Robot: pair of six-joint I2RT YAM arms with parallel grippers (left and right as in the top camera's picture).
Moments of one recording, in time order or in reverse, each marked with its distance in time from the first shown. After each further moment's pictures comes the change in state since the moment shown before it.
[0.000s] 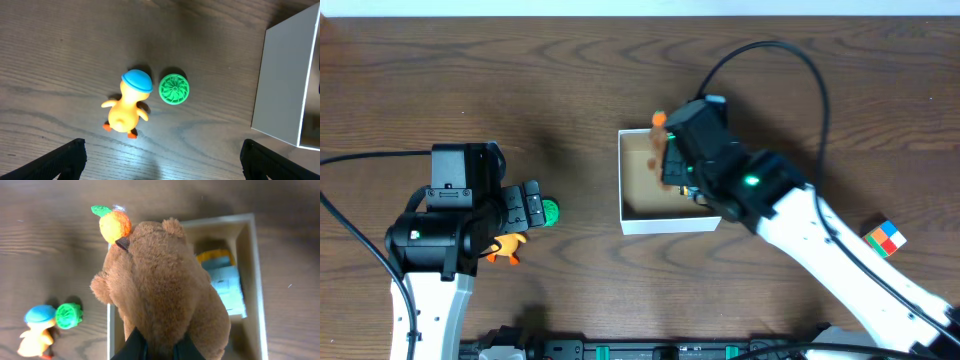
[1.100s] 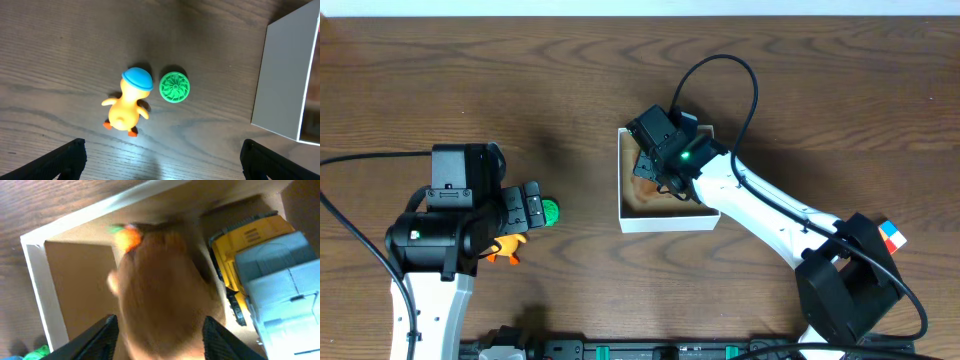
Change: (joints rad) left arm 0.000 0.000 0.000 -0.009 0.000 0.000; right arm -0.012 0.315 0.000 0.168 -0.043 0.206
